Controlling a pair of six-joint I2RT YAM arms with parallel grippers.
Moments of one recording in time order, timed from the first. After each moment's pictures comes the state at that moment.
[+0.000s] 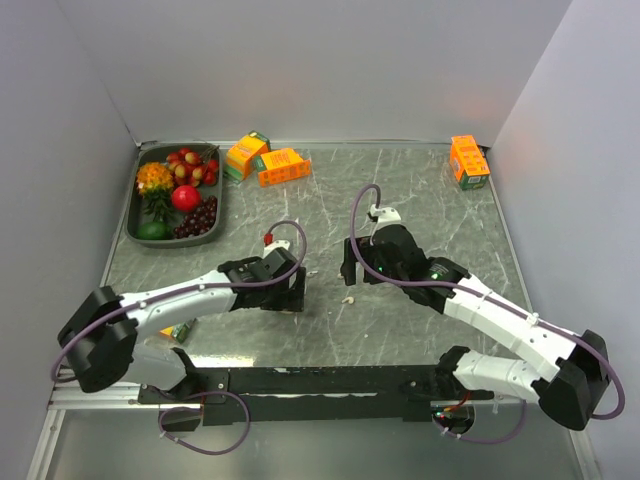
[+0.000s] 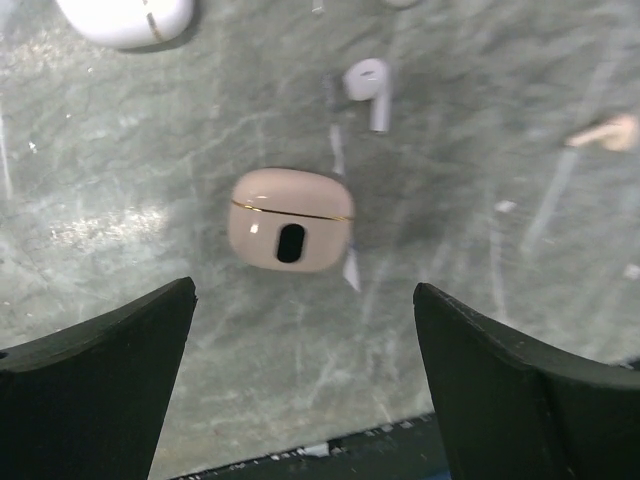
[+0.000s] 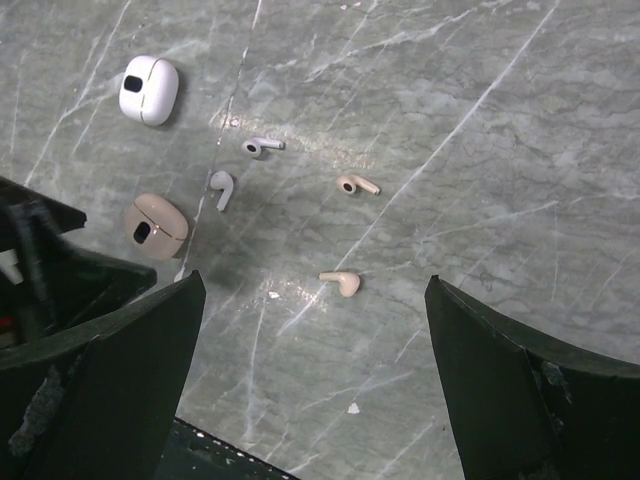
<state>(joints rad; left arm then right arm) -0.90 1.33 0.81 -0.53 -0.21 -0.75 0.78 1.06 0.84 -0.47 0.21 0.48</state>
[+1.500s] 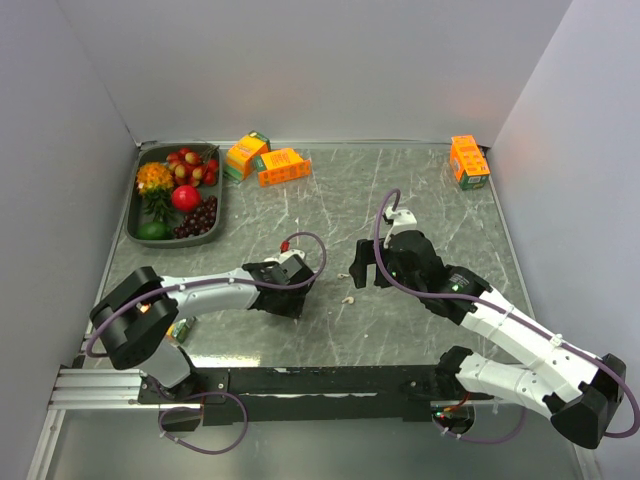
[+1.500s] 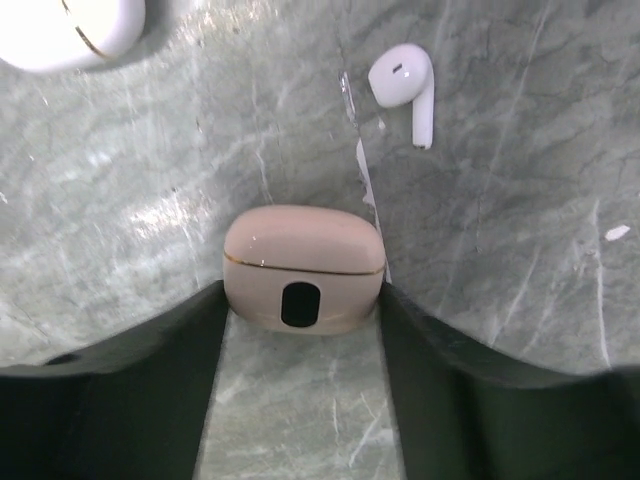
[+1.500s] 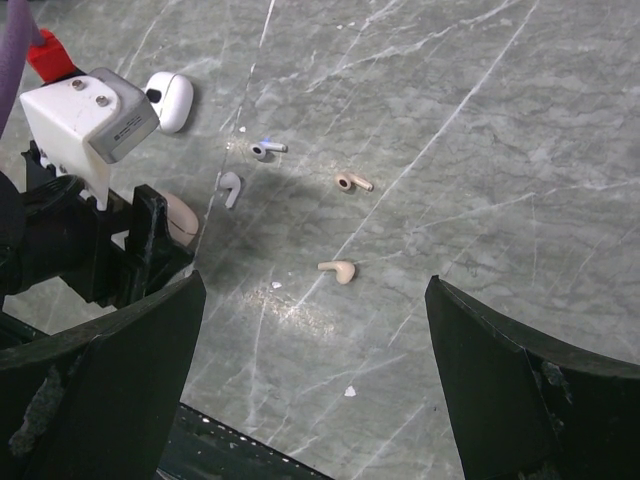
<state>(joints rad) -0.93 1.54 0.82 -0.48 -0.26 -0.65 0.78 0.92 0.83 -0.53 0.22 0.49</state>
